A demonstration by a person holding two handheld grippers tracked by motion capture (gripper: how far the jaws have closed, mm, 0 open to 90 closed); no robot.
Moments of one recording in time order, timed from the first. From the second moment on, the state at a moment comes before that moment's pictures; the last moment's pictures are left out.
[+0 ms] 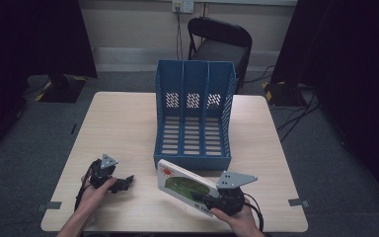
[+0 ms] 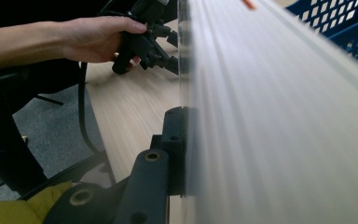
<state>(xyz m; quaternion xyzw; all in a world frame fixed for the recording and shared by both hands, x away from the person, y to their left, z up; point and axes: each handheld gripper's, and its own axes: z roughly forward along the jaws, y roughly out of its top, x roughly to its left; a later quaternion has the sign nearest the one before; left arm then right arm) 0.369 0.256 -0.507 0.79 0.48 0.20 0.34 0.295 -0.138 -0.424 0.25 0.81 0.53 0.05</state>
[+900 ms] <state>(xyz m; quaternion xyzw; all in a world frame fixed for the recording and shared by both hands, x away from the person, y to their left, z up) 0.368 0.253 -0.508 0.79 0.48 0.20 0.34 0.318 -0.178 -0.370 0.31 0.76 0.55 0.14</state>
